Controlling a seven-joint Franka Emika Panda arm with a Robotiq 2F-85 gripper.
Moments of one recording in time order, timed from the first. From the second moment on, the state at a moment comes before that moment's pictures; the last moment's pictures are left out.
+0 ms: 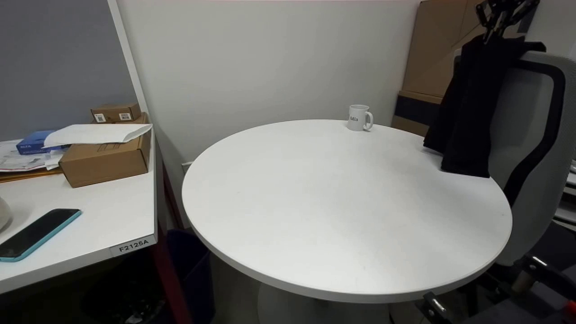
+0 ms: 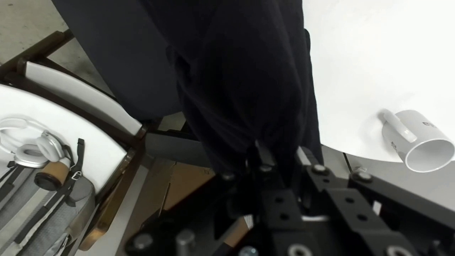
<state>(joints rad) -0.35 0.31 -0.30 -1.63 0.01 2.20 0.05</state>
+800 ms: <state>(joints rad) -0.34 0.20 -0.27 -1.53 0.02 2.03 -0.04</state>
